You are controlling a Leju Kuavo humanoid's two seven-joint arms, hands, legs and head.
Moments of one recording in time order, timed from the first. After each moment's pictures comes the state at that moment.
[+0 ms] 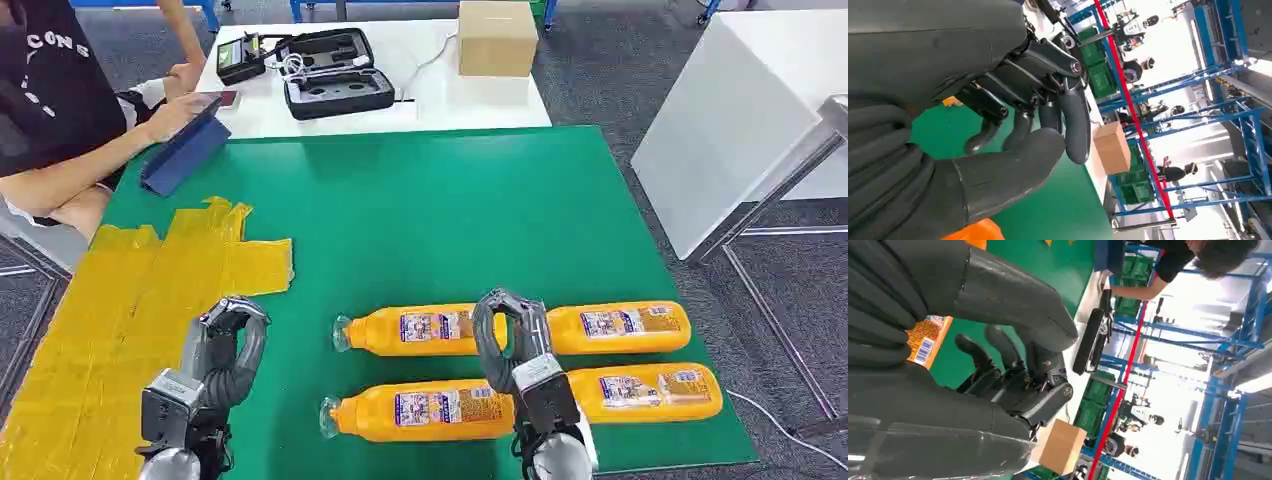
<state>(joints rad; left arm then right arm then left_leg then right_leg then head) 0.11 -0.22 -0.02 -1.65 -0.31 0.01 -0.43 0.13 0.22 0.17 -1.70 0.34 -0.05 -0.48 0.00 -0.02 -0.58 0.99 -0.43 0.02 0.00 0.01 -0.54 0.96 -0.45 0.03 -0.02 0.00</state>
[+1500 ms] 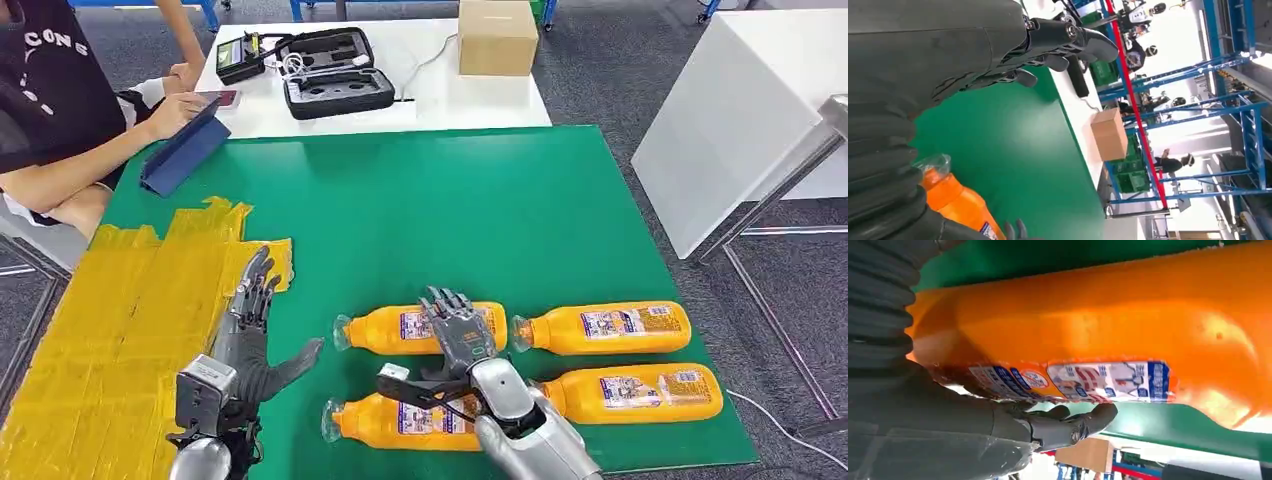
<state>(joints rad) 0.08 -0.25 -0.11 -1.59 -0.28 0.08 -0.40 -0.23 0.03 0.58 -1.10 1.30 -0.16 0.14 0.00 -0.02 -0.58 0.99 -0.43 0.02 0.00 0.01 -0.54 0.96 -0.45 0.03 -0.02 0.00</state>
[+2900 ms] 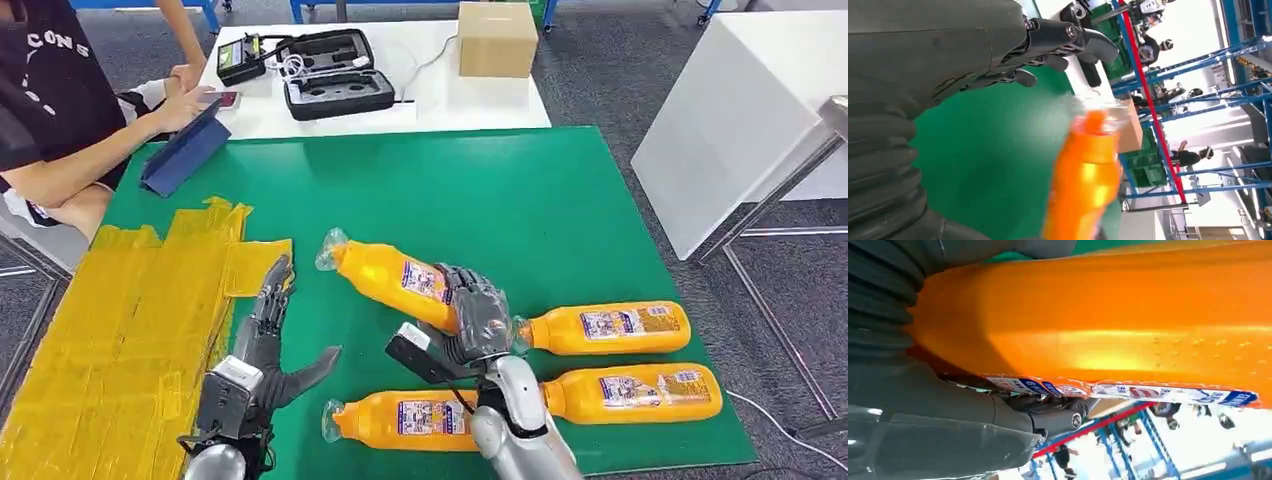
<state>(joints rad) 0.10 -0.27 -0.15 -1.57 -0.34 0.10 -0.36 -0.13 0.16 0.36 -1.25 1.07 -0.51 -0.08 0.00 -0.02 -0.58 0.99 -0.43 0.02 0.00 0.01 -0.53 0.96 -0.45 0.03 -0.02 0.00</state>
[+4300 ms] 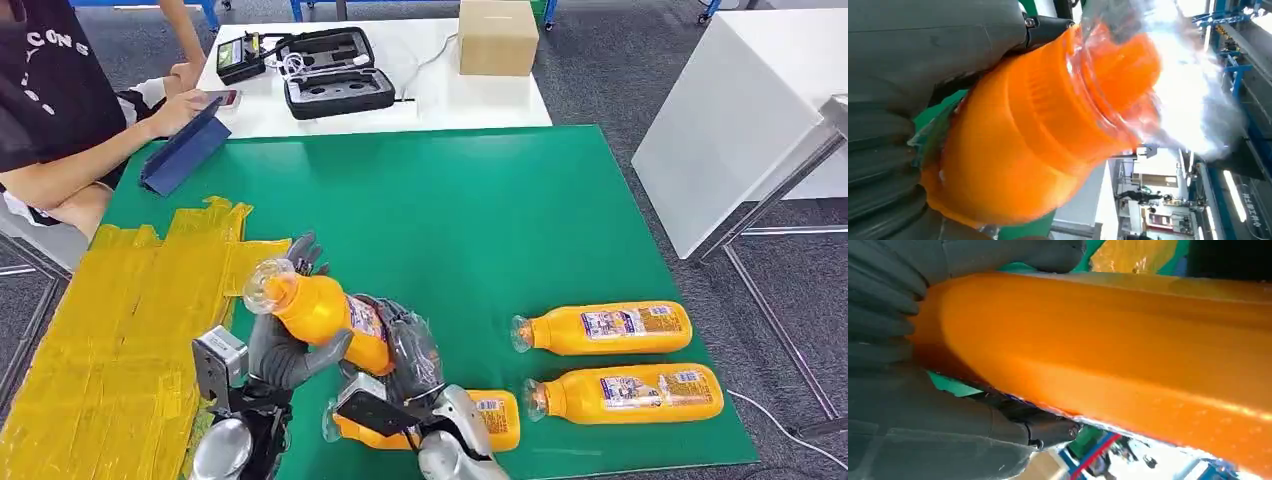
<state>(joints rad) -0.01 -0.21 -0.28 -1.53 -0.03 0.00 -0.30 -0.14 0.28 0.54 -1.06 0.70 -0.53 -0.45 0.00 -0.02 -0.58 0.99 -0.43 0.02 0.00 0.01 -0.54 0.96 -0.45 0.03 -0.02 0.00</state>
